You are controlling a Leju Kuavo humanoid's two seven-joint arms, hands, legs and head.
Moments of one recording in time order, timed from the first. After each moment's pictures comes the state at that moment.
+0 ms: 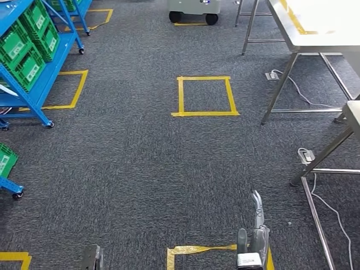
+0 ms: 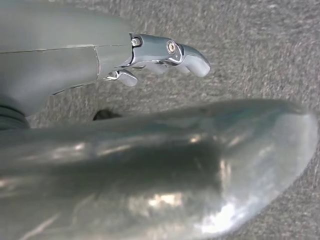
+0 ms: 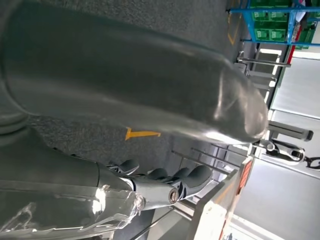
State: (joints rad) left arm -0.10 -0.27 1.16 -0.23 -0.97 0.05 -0.51; right arm 0.34 0.13 0.29 -1.52 0.50 -0.55 -0.67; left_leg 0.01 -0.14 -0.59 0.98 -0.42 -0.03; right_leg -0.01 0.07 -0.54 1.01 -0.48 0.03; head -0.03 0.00
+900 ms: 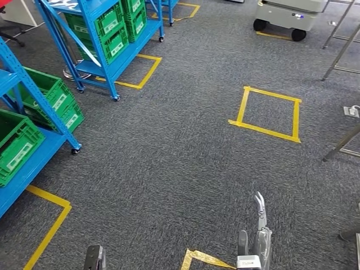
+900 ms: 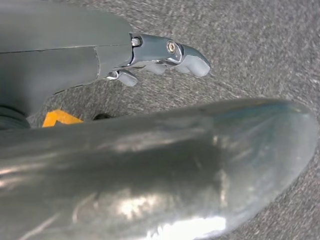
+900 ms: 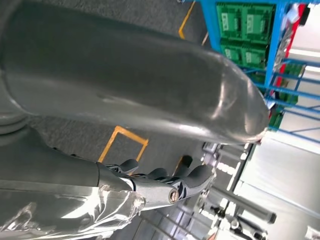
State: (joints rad) left arm -0.11 -0.30 1.16 -0.23 -0.98 0.07 -0.50; right arm 0.35 0.14 0.26 -1.53 0.54 -0.56 -0.68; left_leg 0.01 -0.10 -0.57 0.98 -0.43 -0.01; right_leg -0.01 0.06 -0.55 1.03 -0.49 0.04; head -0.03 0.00
